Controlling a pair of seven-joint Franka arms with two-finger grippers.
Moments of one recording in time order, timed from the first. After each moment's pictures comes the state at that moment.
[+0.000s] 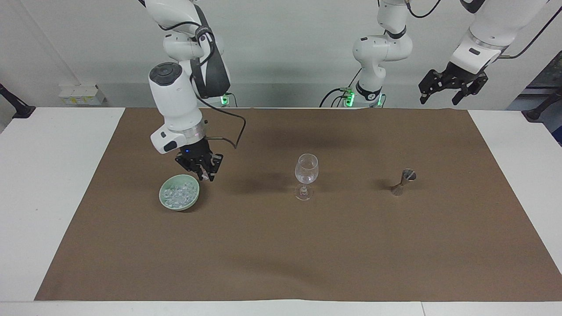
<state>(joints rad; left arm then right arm) 0.02 -0.12 -0.08 -1.61 -0.03 1.44 0.02 0.12 0.17 0.15 -1.78 0.00 2.13 0.42</state>
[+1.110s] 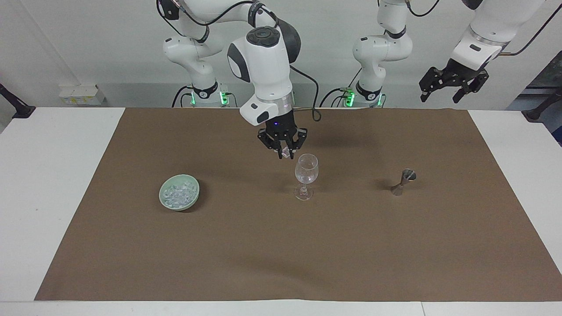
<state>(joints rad) 0.02 -0.12 -0.08 -1.61 -0.03 1.44 0.02 0.42 0.35 0.16 -1.41 0.00 1.98 0.75</state>
